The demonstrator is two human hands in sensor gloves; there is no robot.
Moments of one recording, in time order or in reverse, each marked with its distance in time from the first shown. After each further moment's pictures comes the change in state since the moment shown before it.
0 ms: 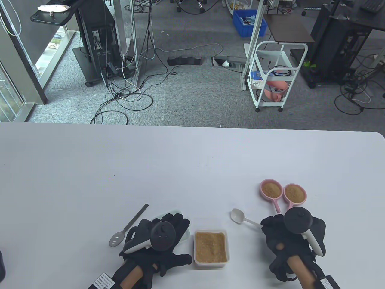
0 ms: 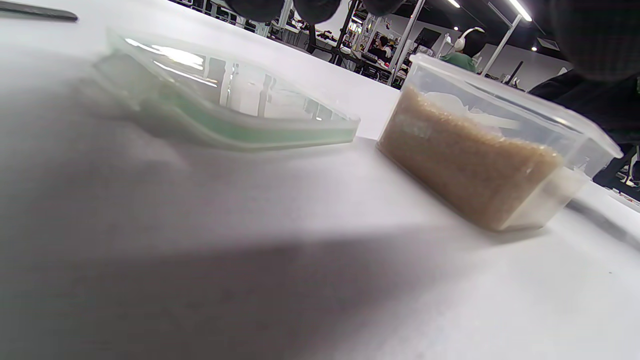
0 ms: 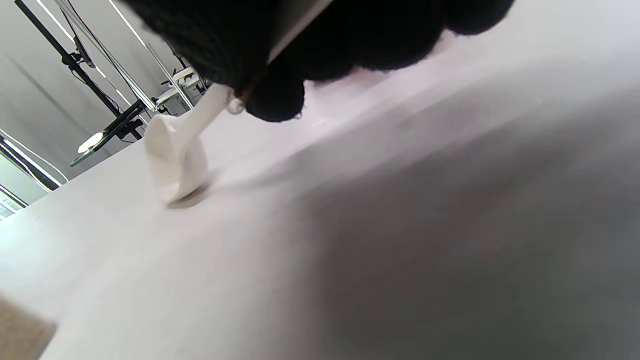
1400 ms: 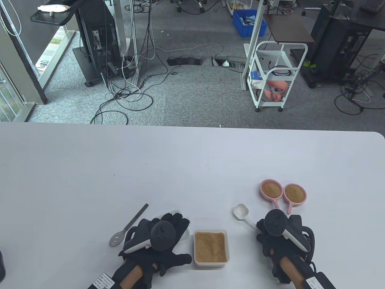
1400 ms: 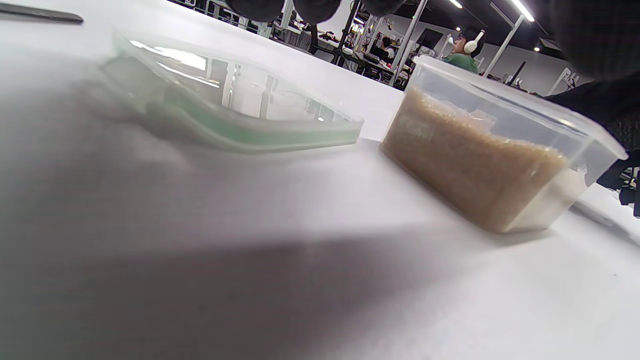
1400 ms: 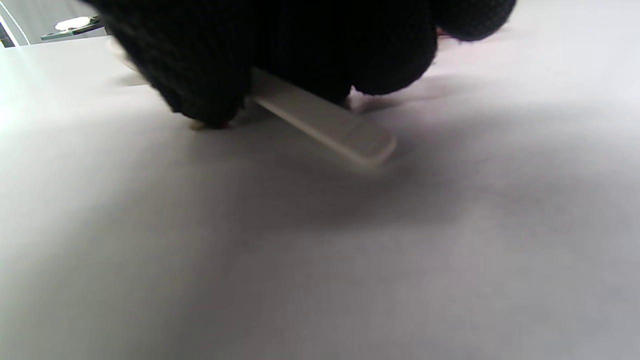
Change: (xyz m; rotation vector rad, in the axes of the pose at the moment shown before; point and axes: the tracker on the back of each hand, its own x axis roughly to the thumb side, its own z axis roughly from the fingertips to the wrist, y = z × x) left_hand 0.000 0.001 0.001 0.005 0.007 0.000; right_hand 0.018 0.023 -0.006 0.029 -0.047 0.407
